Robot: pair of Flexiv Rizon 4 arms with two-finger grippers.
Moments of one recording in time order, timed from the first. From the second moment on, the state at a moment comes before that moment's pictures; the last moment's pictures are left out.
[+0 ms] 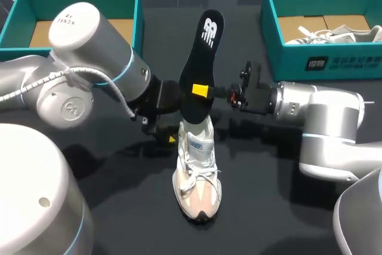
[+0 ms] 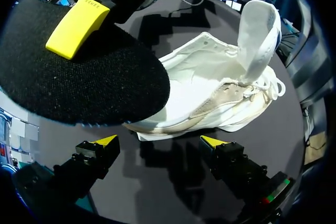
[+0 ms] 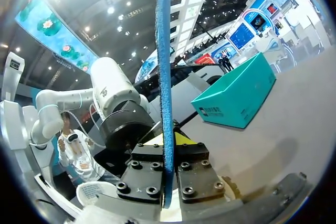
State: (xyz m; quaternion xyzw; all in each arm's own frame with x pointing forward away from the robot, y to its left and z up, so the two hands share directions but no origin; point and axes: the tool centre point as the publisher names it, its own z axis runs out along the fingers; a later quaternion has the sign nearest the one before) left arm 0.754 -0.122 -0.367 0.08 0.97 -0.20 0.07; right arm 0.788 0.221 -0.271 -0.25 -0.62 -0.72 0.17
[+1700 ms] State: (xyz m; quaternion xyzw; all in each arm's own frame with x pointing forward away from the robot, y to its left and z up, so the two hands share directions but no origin) left arm 0.754 -0.125 -0.368 0.09 0.97 -0.20 0.06; right arm 0.791 0.224 -0.290 -0.19 -0.65 -0.71 0.18
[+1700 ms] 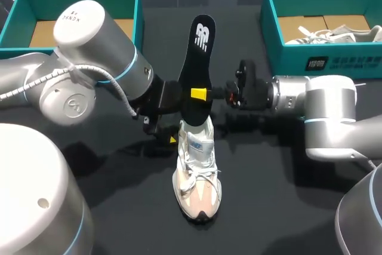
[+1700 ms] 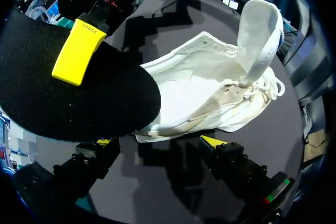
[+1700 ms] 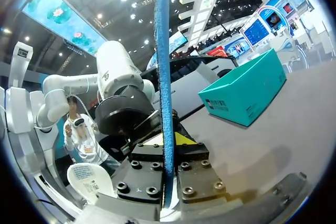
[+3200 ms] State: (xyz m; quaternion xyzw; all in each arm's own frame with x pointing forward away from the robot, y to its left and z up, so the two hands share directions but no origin) left arm 0.754 -0.125 -0.369 0.09 0.97 -0.20 0.06; right arm 0.762 0.226 -0.309 -0.22 -0.68 -0.68 0.16
